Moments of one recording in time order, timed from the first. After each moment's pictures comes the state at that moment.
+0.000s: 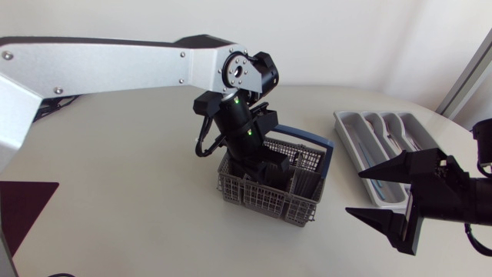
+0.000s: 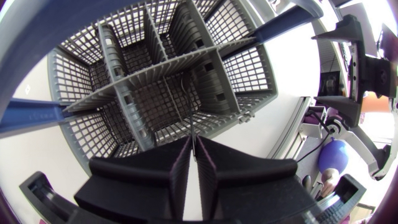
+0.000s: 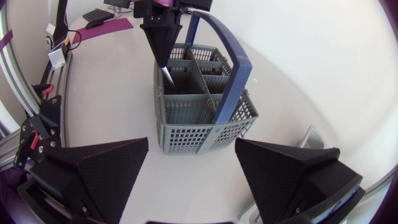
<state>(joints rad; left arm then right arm) -0.73 2.06 1.76 -1.11 0.32 0.00 -0.07 0.86 0.57 -0.64 -0.67 -0.90</state>
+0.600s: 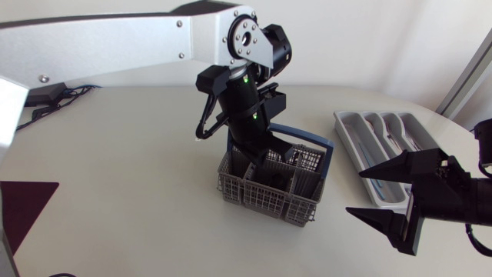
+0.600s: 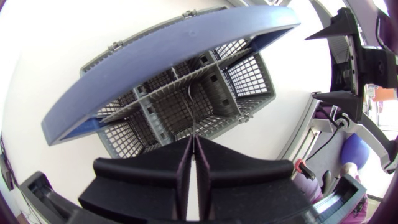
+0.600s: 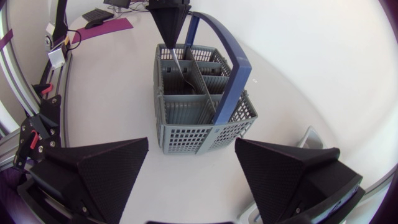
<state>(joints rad) -0.76 2.06 1.93 -1.24 0.16 0.06 -0.07 0.85 0.57 -0.64 -0.67 -0.90</state>
